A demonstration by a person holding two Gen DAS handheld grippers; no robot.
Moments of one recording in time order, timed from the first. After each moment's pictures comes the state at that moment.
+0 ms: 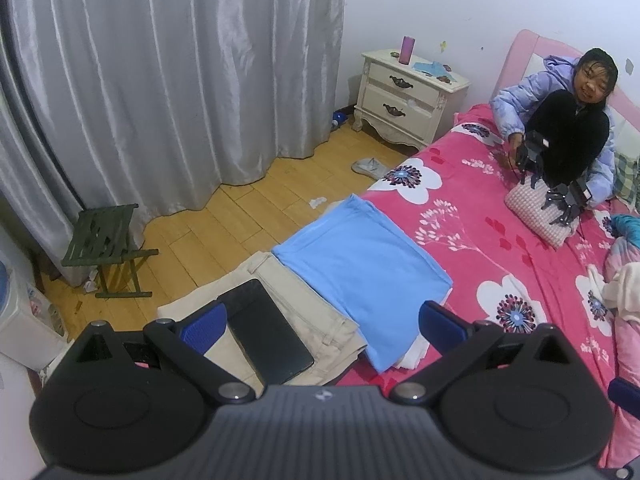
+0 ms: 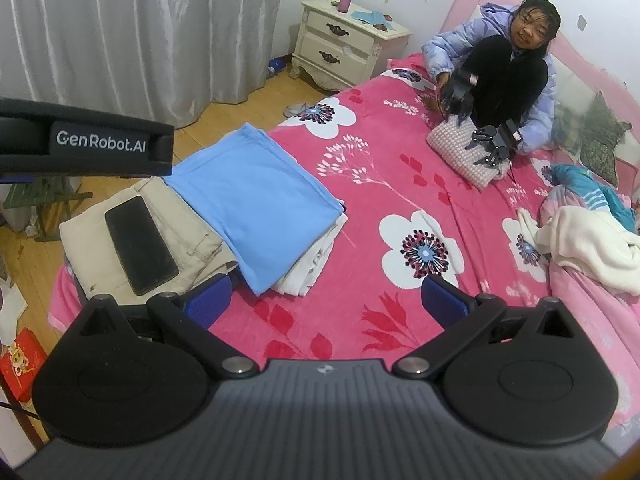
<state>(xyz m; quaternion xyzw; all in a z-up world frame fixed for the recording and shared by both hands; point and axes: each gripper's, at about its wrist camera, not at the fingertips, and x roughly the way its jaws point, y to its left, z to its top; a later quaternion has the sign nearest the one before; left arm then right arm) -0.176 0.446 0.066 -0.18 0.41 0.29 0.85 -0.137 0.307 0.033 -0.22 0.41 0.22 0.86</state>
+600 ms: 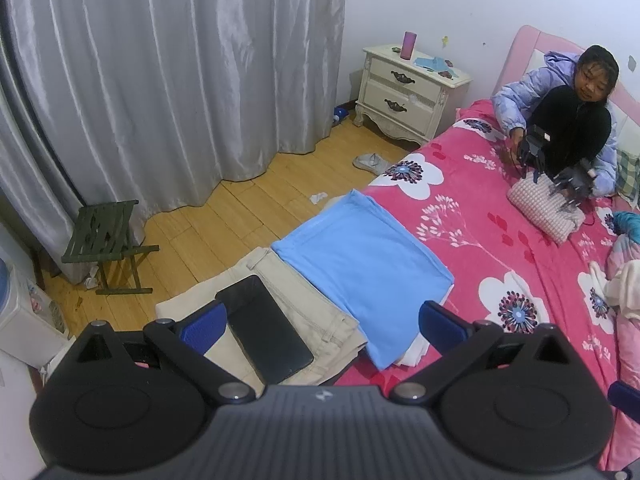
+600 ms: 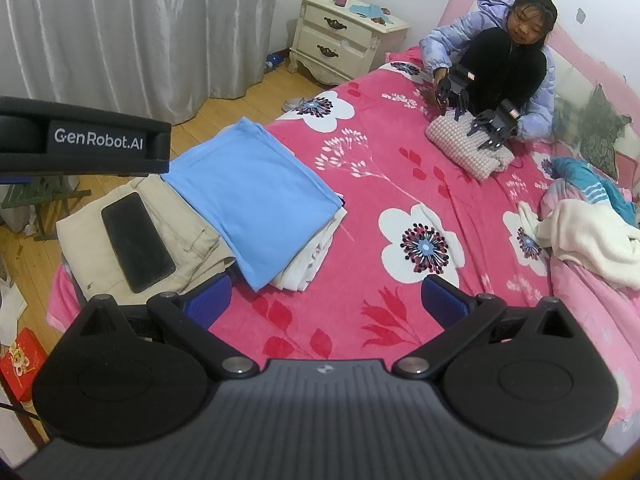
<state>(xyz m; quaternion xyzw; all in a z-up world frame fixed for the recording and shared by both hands) -0.177 0.443 0.065 -0.18 0.41 0.29 0.84 -0.136 0.305 0.030 -0.22 0.41 0.22 0.86</state>
